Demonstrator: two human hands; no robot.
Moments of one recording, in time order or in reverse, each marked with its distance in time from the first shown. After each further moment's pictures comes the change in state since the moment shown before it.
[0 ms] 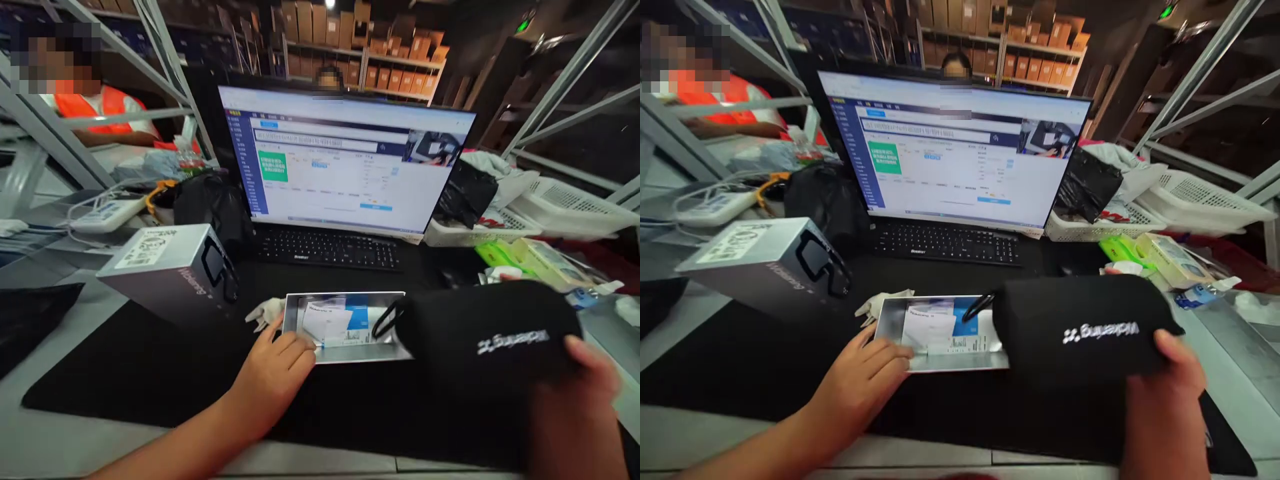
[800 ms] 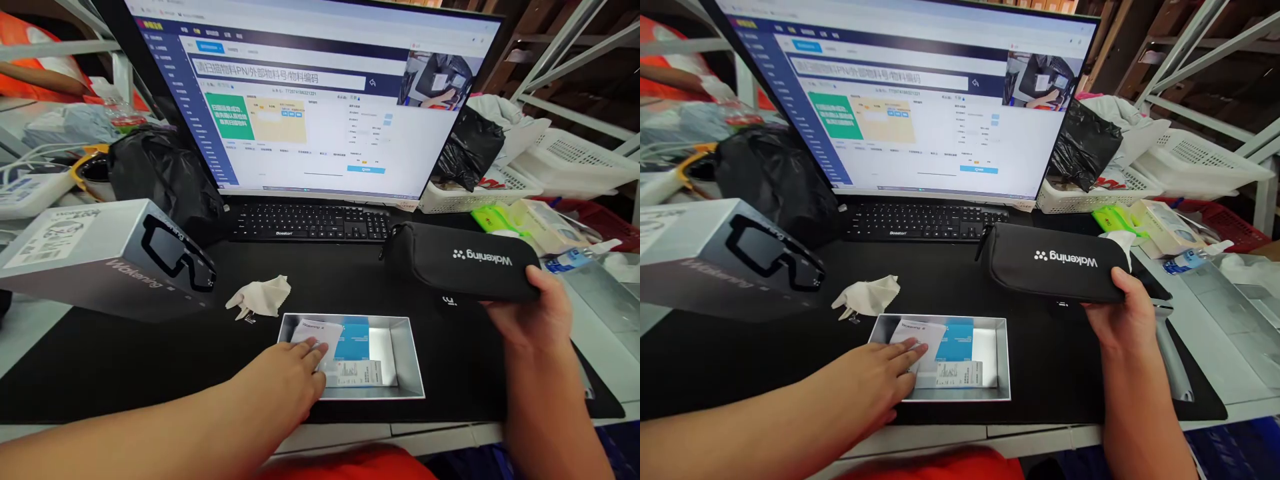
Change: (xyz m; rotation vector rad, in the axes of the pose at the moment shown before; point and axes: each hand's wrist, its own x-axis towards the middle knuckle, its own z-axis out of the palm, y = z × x) left_hand 0.016 0.013 0.003 -0.204 -0.817 0.097; right_hand 0.034 0.021 0.014 0.154 0.209 0.240
